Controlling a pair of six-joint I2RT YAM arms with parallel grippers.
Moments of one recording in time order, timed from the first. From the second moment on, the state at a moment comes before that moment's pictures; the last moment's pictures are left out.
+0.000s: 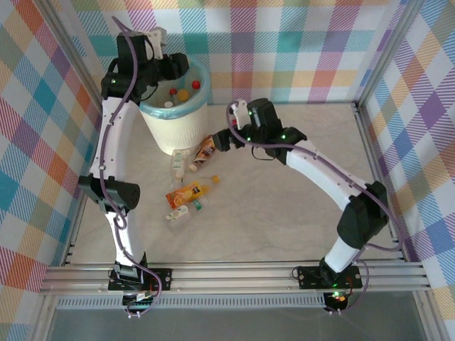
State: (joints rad) left arm -0.18 1.98 2.44 -0.84 0.32 -0.26; right arm 0.62 1.69 1.56 -0.41 -0.16 0.13
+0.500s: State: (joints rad) left arm -0.29 1.46 1.66 -0.65 0.44 -0.08; right arm 0.48 2.27 2.16 -0.65 0.05 0.41
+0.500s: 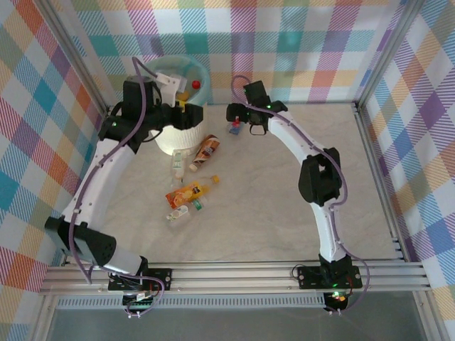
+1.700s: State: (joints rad) left arm -0.29 1.19 1.42 -0.62 0.36 0.04; right arm 0.43 2.62 2.41 -0.72 0.08 0.41
